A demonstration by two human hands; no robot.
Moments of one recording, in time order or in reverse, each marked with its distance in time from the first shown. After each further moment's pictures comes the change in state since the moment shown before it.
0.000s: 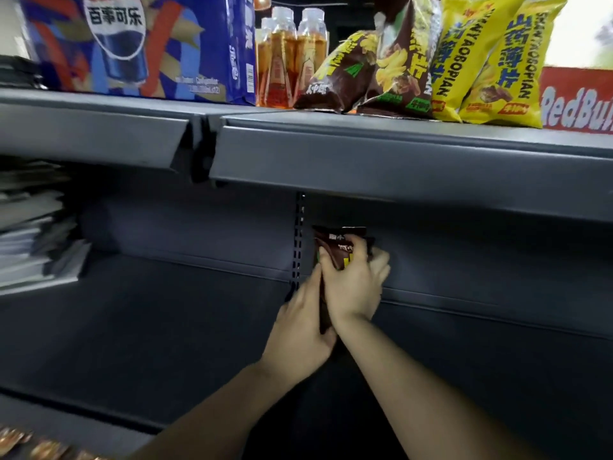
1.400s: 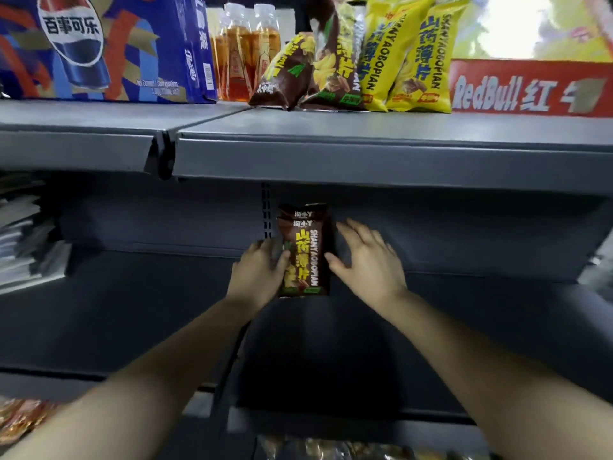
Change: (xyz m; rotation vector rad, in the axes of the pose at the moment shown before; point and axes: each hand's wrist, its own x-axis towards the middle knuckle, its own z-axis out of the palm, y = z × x) left_hand 0.017 0.032 -0.043 0.202 -0.027 -0.295; right_hand 0.006 0.042 -0.116 -0.449 -0.293 -0.484
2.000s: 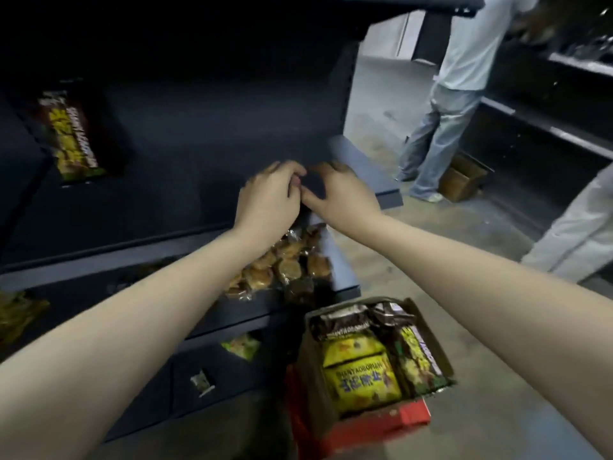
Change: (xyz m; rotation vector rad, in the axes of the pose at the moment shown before) left_hand -0.226 0.277 0.131 -0.232 -0.082 0.497; right_hand -0.267 0.174 -0.171 -0.057 -0.046 0.325
